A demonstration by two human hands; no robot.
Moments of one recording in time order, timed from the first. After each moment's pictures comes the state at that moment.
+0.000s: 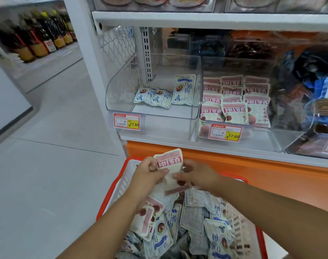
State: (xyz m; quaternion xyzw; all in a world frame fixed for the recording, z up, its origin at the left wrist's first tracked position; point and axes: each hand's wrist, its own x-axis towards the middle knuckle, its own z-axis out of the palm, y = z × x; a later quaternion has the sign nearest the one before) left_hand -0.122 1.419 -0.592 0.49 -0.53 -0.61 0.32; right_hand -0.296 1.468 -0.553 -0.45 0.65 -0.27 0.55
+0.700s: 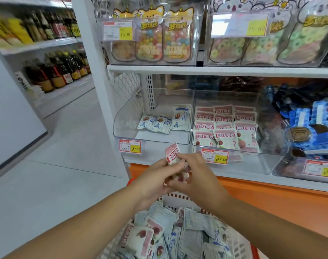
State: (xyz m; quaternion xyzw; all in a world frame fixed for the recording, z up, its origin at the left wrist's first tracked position) left_hand -0.148 1.445 -0.467 0.37 -0.51 -0.74 0.25; right_hand -0.287 1.503 -0.468 -0.64 0.64 -0.34 0.25
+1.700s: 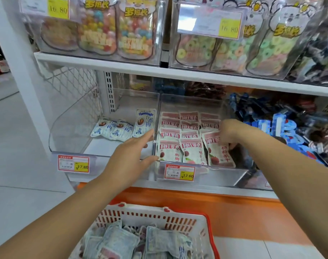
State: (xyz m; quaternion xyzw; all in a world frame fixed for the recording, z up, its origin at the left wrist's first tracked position) left_hand -0.209 1.365 -0.453 0.39 -0.86 -0.19 0.26; right_hand -0.487 1.403 -0.385 -0.47 0.87 0.12 0.10
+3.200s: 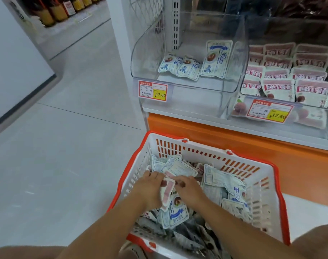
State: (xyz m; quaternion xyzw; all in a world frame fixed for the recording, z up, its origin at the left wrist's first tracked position) left_hand -0.051 1.449 -0.686 0.48 -0.84 -0.22 -0.14; right_hand -0.211 1.492 -0.698 -0.48 0.71 -0.19 0.47
